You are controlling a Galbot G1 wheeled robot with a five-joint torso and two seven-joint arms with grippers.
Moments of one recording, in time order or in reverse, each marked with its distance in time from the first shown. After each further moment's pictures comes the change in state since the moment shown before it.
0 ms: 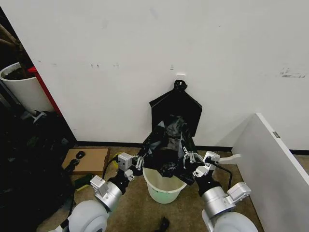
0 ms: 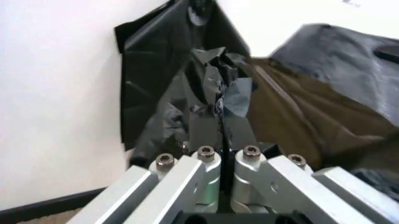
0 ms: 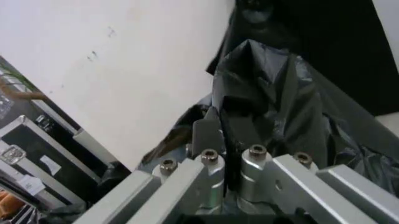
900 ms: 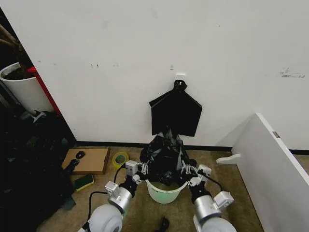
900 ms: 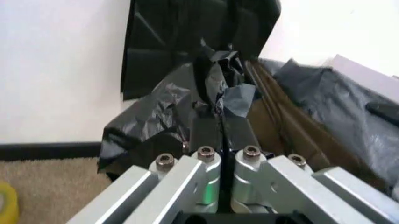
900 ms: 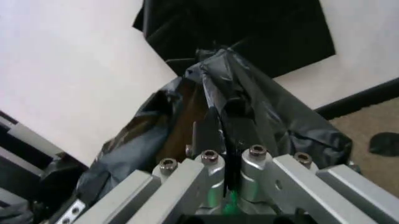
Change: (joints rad) left arm -0.005 -0.167 0.077 0.198 0.024 -0.050 0.006; right arm -0.016 0.070 0.012 -0.223 -0.047 0.089 -0.010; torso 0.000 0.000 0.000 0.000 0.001
